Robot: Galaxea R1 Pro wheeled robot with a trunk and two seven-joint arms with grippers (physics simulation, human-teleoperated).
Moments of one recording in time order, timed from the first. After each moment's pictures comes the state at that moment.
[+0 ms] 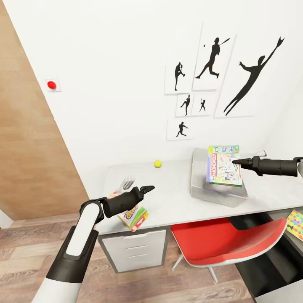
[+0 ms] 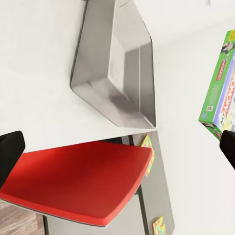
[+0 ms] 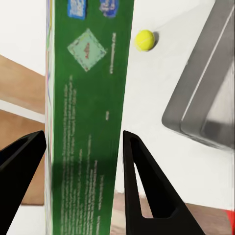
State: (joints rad) left arm -0.53 -0.11 -0.13 -1.50 1.17 0.89 0.26; right arm -1.13 -0.64 0.10 -0.70 -0.44 1.04 1.03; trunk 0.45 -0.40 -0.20
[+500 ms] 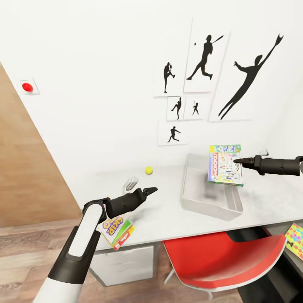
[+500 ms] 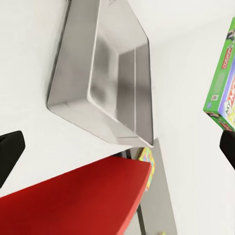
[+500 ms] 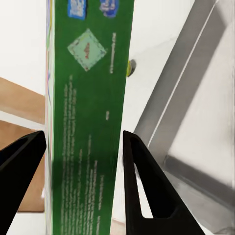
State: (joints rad) left arm -0.53 -0.11 -0.17 -1.50 1.16 0.88 0.26; right arm -1.14 -0.65 0.10 -0.70 -0.44 1.04 1.03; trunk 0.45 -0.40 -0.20
